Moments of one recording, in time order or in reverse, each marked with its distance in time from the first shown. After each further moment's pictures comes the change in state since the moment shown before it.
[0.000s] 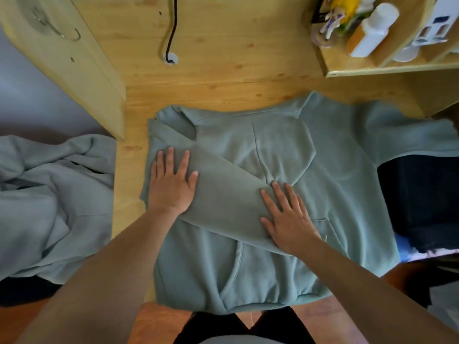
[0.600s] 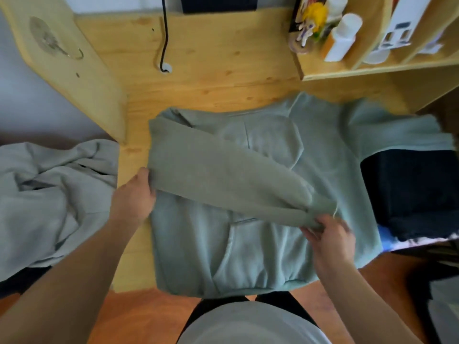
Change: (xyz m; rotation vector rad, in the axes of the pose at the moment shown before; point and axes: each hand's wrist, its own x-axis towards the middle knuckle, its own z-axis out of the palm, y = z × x) left_hand -0.052 -0.043 -0.060 0.017 0.031 -0.096; right_hand -0.087 0.027 -0.067 1.851 0.428 1.095
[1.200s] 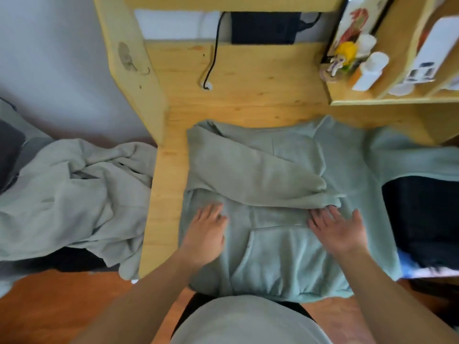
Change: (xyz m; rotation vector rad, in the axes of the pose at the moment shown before) left_hand -0.100 0.065 0.028 0.077 -0.119 0.439; right_hand 0.066 -0.010 0.022 0.508 -0.352 0.365
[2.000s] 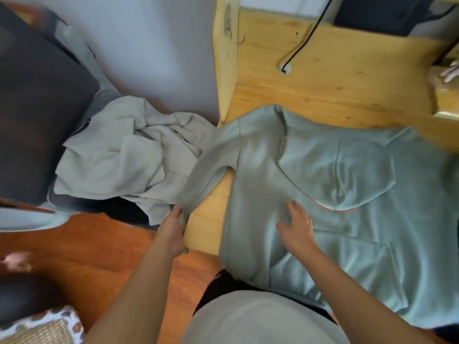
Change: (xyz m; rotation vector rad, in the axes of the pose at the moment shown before) left_hand -0.110 -0.133 0.055 -2.151 0.124 -1.241; right_hand -0.014 0.199 0.060 -2.006 -0.231 -0.486
